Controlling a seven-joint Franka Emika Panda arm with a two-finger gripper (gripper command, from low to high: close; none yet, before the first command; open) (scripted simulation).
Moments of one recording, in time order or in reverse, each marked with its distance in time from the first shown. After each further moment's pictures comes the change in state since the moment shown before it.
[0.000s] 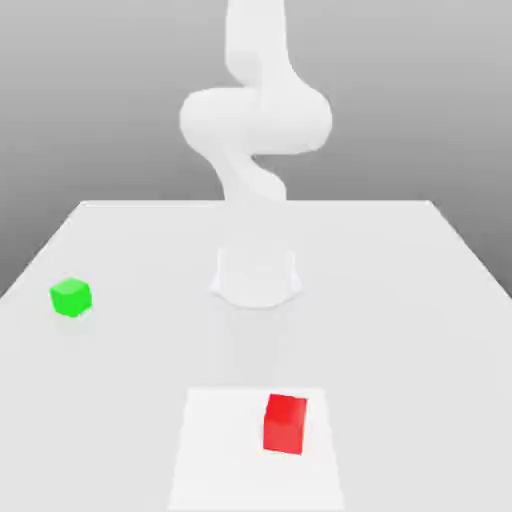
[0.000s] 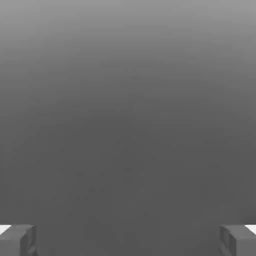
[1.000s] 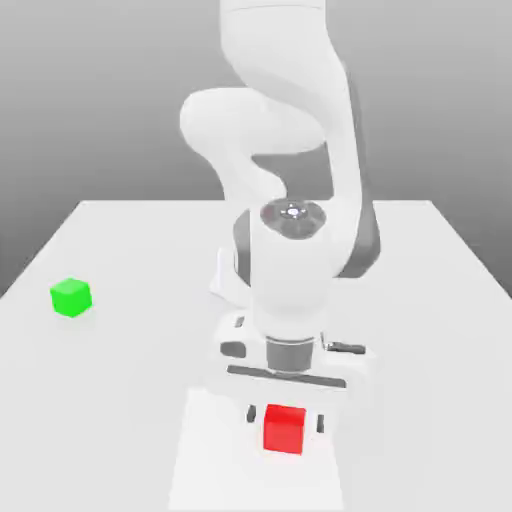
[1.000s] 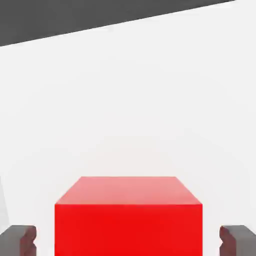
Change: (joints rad) arm 0.045 0.974 0.032 -0.359 -0.068 0.618 0.297
